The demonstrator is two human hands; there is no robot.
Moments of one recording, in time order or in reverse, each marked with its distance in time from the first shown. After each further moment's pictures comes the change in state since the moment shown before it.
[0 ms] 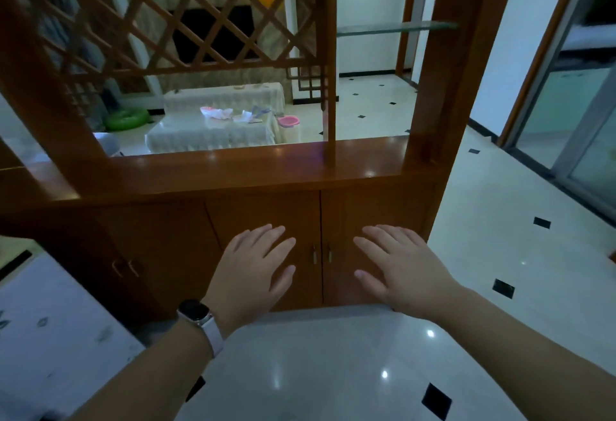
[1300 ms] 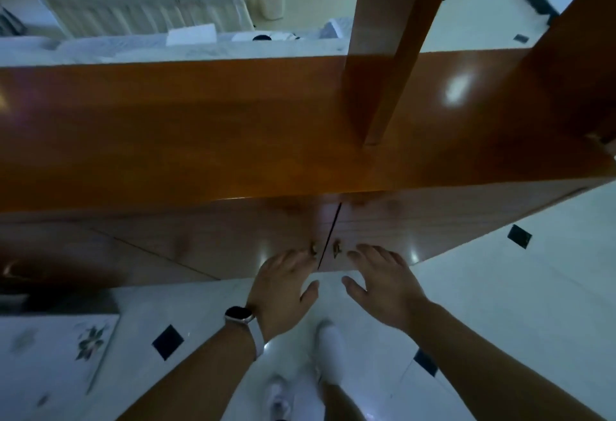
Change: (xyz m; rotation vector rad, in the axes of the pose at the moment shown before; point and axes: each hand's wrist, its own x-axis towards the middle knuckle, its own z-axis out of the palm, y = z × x) left_hand 0.188 -0.149 0.371 -0.446 -0.416 -0.178; right_hand 0.259 0.123 0.331 0.252 -0.452 0.200
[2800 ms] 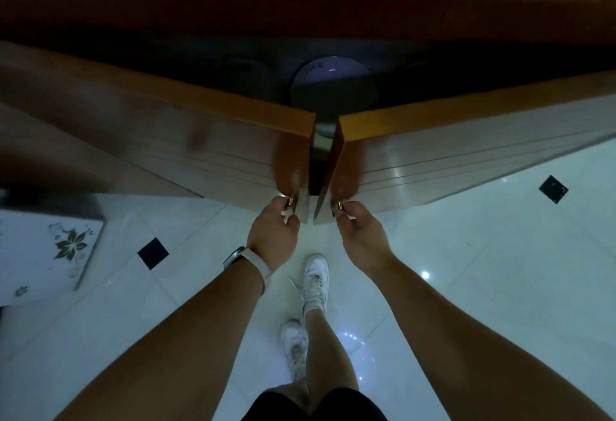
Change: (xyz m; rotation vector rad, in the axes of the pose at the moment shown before) left_hand 0.002 -0.017 0.186 -0.487 0.094 -0.719; right_hand 0.011 0.054 0.182 0.834 -0.029 0.437
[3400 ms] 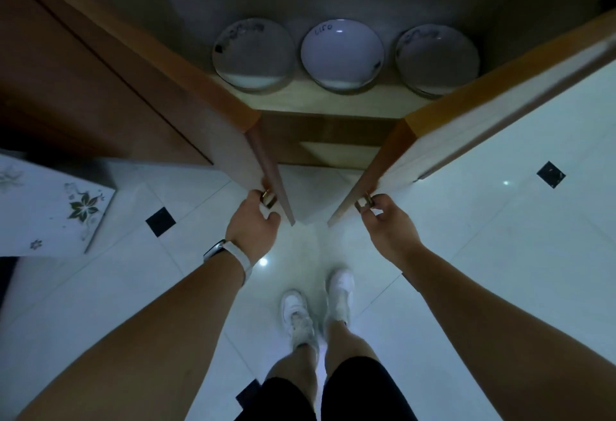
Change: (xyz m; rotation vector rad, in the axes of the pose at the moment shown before) left_hand -0.109 -0.075 -0.014 0.035 0.072 -0.036; right_hand -0.097 0.063 -0.019 -0.231 0.011 0.011
